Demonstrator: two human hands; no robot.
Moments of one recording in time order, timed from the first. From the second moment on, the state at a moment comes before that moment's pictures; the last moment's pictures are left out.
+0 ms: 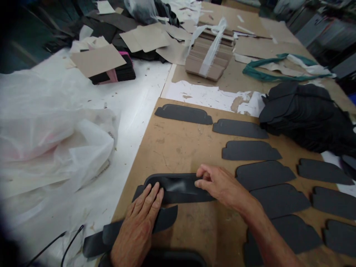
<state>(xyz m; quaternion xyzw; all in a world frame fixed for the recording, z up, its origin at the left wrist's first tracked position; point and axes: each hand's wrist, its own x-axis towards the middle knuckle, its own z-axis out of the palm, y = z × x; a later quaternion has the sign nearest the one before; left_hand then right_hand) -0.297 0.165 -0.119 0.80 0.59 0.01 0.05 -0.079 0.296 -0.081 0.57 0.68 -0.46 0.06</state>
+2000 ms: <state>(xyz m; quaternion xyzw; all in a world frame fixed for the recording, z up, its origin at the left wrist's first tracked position) -0.301 0.160 -0.124 0.83 0.56 -0.02 0.03 -0.079 0.256 -0.118 0.71 0.57 -0.39 -0.15</state>
